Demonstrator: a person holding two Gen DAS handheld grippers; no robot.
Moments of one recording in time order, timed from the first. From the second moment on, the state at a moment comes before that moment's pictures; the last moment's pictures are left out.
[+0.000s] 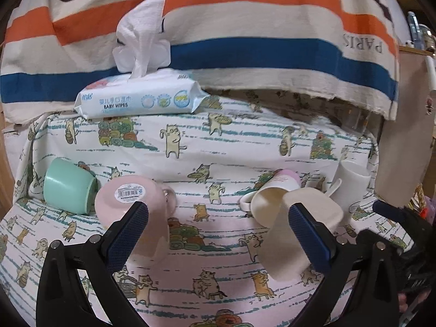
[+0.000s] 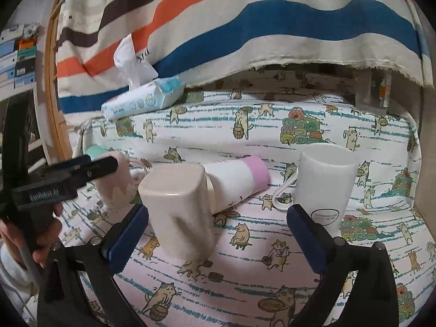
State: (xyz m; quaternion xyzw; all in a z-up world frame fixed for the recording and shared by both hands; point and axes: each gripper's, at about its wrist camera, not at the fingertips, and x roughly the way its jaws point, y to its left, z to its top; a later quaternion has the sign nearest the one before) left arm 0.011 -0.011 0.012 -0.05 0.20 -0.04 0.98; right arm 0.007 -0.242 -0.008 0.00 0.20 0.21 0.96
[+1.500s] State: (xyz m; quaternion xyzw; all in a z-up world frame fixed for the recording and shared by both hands) left arm -0.019 -0.030 0.002 0.01 0.16 -0.05 0.99; right arm 0.002 -0.246 -0.006 0.00 0.19 0.20 0.96
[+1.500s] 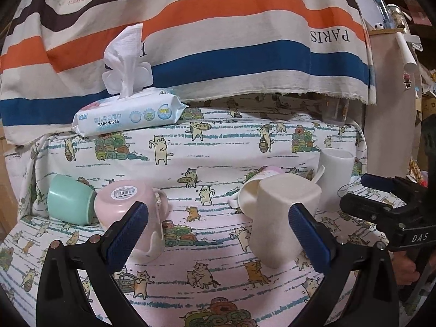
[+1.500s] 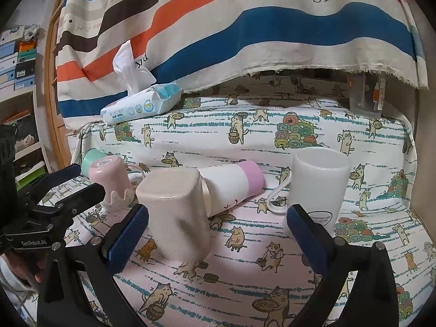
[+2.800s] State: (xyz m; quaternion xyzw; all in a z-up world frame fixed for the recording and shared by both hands) left arm -0.012 -0.026 -0.001 0.00 0.17 -0.05 0.98; right arm 0.007 -0.244 -0.010 0.00 0.21 0.20 0.96
